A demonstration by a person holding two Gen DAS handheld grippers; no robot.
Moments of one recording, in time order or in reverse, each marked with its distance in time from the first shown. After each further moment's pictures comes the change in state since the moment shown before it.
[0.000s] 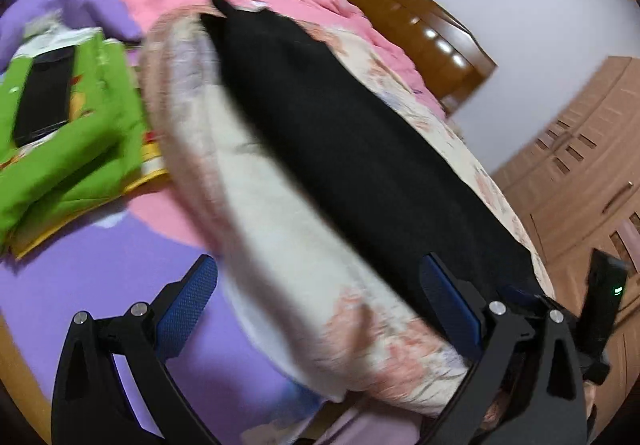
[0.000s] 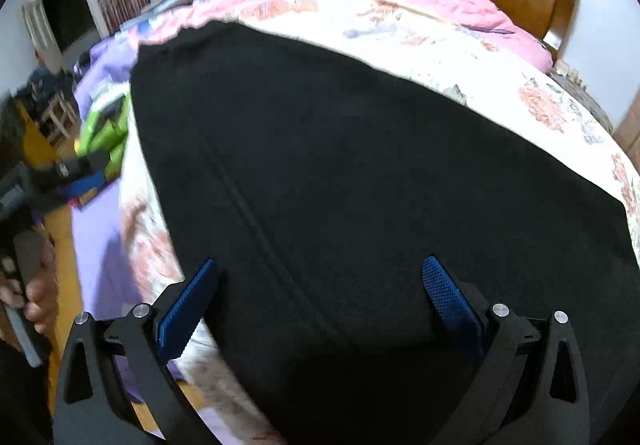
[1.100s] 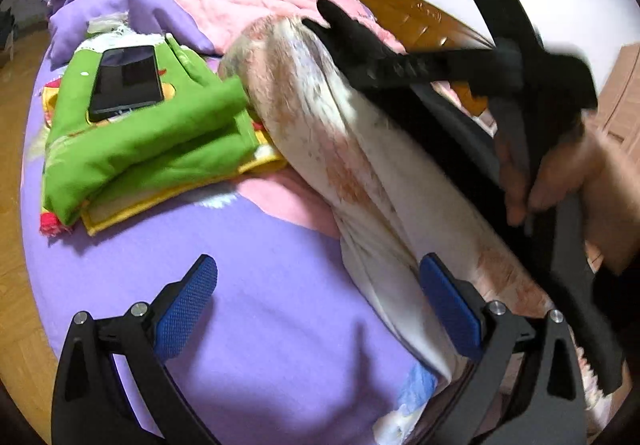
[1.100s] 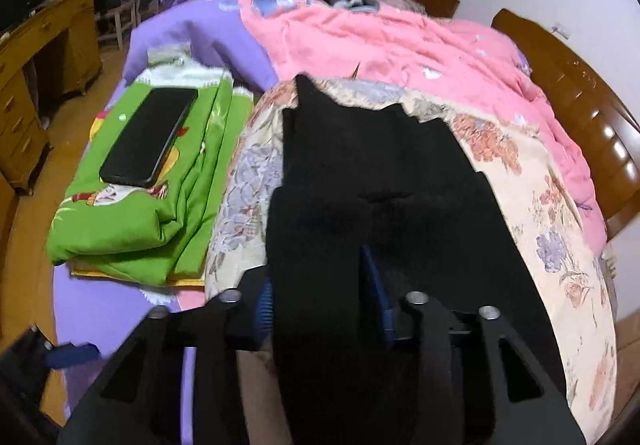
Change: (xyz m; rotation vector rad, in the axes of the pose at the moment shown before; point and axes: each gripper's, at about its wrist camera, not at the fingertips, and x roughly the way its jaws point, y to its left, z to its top) left arm -0.016 0.068 -0.037 0.026 -0.129 0.130; right arm 0.129 0.214 0.153 -0.500 -0.085 0.021
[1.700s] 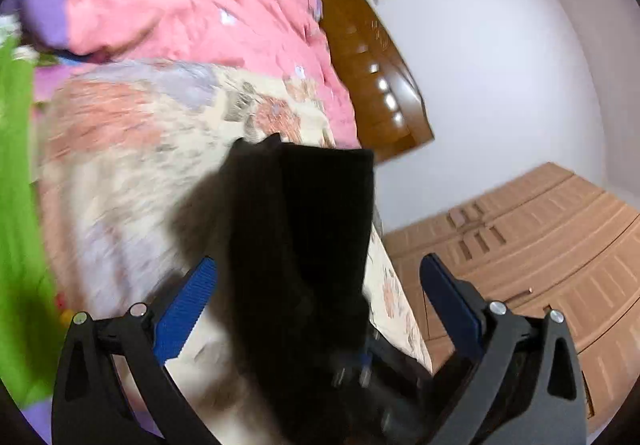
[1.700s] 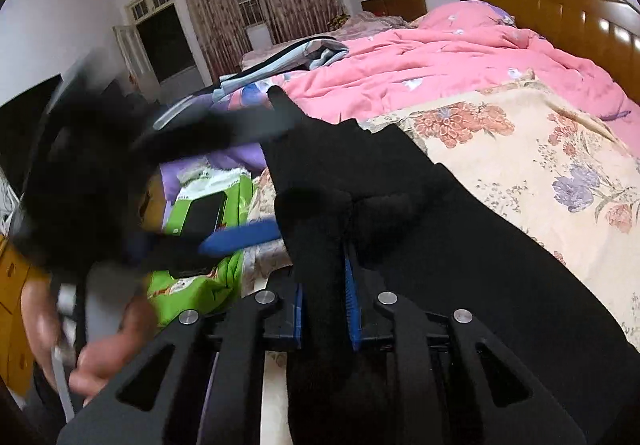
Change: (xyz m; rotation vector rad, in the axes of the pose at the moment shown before) left arm 0.112 -0.017 0.212 -0.334 0.186 -0.555; right arm -0.038 -0.075 -0.018 0.365 -0.186 0.275
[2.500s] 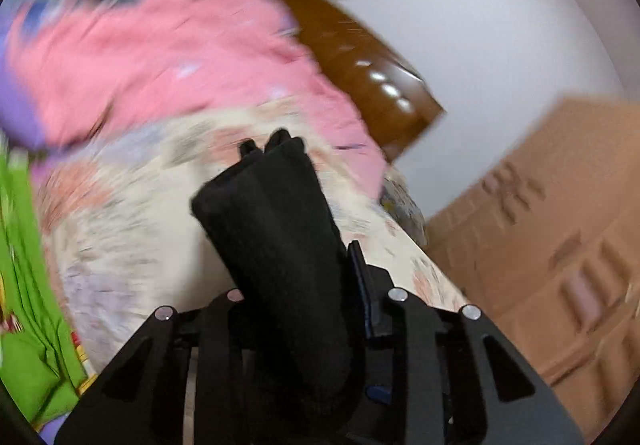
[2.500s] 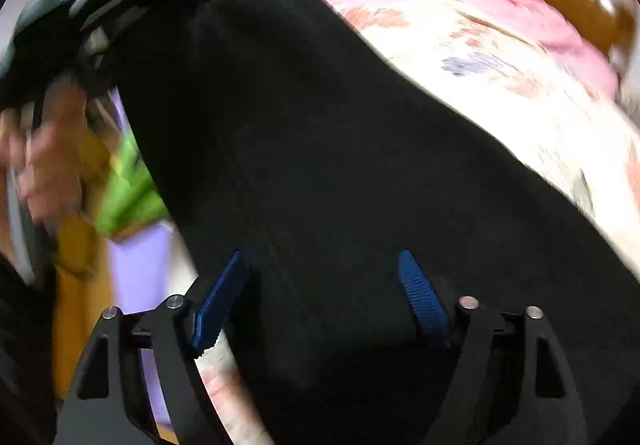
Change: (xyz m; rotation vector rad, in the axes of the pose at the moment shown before) left arm 0.007 -0.113 -0.041 0.400 -0.108 0.179; right arm -0.101 -0.071 -0.079 0.155 0.168 -0.133
